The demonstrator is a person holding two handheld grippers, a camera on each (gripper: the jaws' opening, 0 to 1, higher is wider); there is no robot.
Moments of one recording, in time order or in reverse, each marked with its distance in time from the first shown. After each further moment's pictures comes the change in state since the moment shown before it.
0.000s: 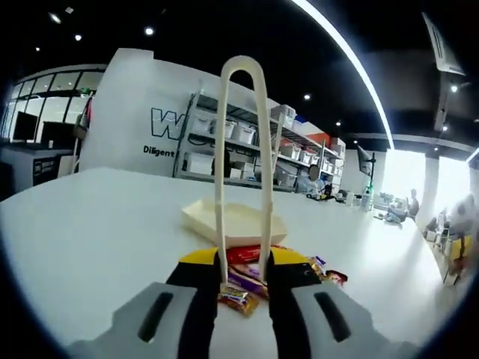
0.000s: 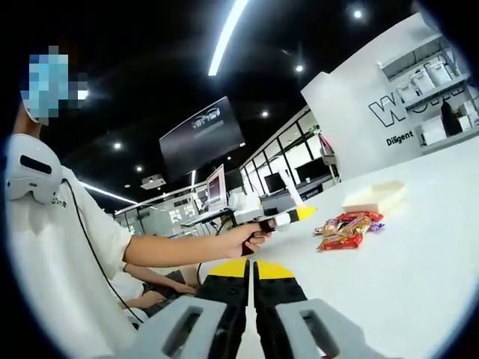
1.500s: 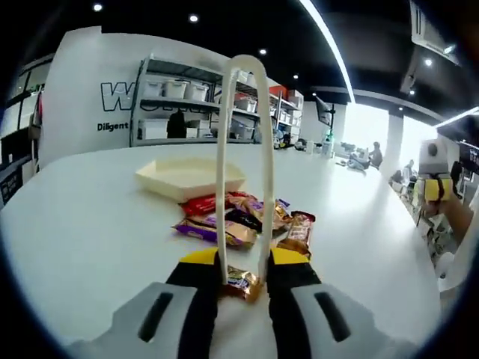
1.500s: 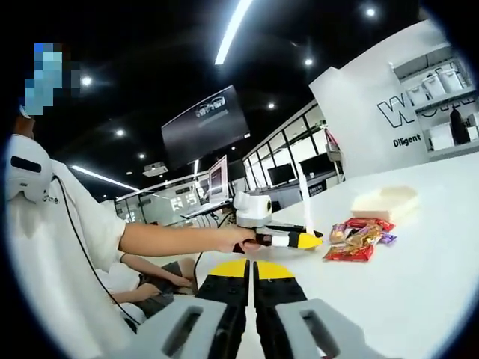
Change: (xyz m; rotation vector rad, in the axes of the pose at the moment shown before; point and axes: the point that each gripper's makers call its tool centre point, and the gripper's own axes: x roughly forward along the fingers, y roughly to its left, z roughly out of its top) left arm -0.029 -0.029 -0.054 0.145 0.298 -0.332; right arm 0.044 0.010 0.005 -0.065 0.068 0.026
